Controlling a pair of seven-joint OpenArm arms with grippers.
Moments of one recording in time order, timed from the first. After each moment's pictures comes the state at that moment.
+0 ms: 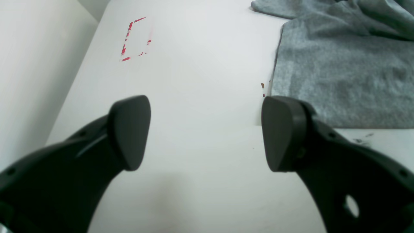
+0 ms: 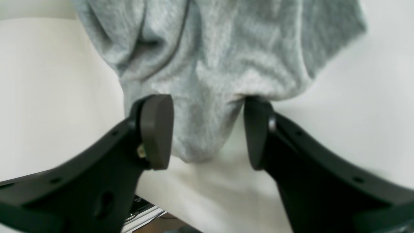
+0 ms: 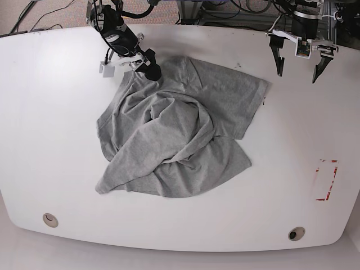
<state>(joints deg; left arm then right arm) 47.9 -11.4 -14.5 112.5 4.7 -4.2 -7.0 -29.4 -5.1 15.3 97.7 54.7 8.2 -43.3</state>
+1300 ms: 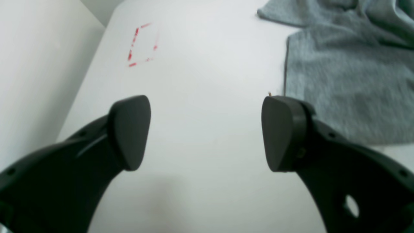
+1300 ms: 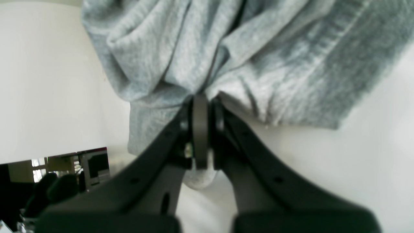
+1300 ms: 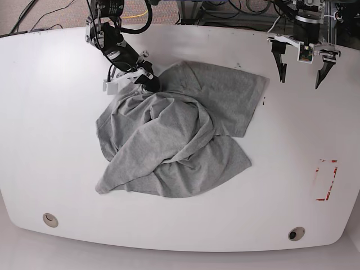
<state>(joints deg) 44.8 -11.1 -15.2 112.5 4.7 -4.2 -6.9 -22.0 -1.1 11.1 90.6 54.3 9.3 -42.4</state>
